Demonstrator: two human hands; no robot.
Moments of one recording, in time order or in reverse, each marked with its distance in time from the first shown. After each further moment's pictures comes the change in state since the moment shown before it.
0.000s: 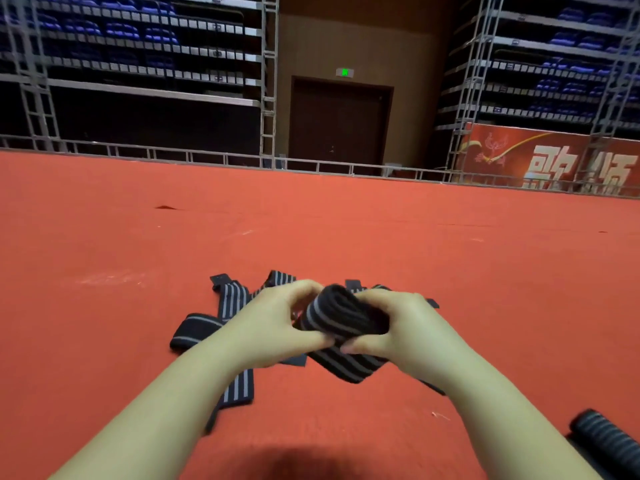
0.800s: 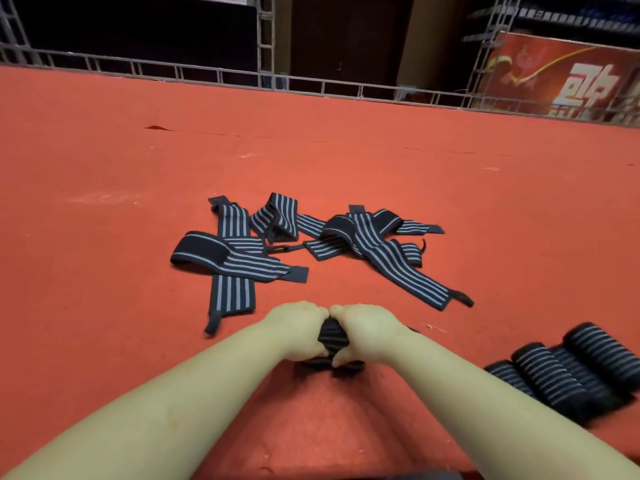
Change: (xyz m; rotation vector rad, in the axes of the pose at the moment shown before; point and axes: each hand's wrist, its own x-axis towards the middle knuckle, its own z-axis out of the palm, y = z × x) left_hand -0.012 -0.081 0.112 0.696 -0.498 -0.253; right_hand 0.003 0.091 0.123 -0.601 -0.510 -0.005
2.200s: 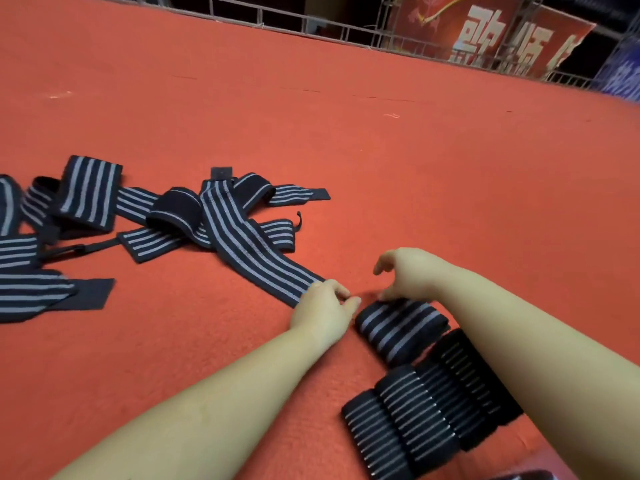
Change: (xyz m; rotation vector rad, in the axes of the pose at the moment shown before) left_hand 0.224 0.213 0.051 -0.811 0.182 -0.078; right_hand -0.053 0.308 -0.009 0.172 -0.112 0.577
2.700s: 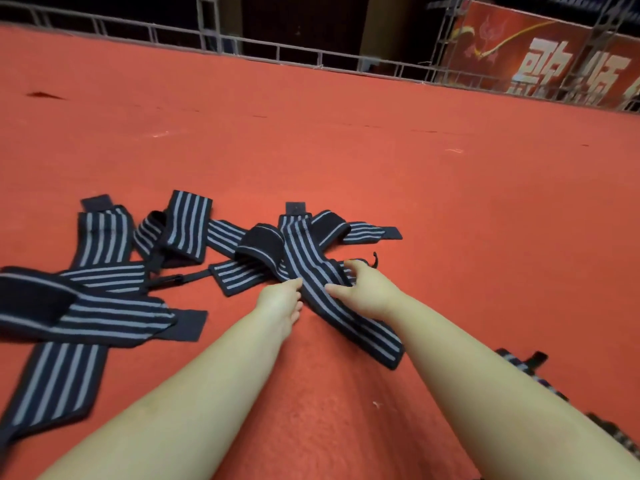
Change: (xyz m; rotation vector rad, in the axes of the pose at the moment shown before) left_hand 0.047 -0.077 -0.144 -1.012 0.233 -0.612; right_hand 0.070 -0.165 0.010 0.531 0.112 -0.163
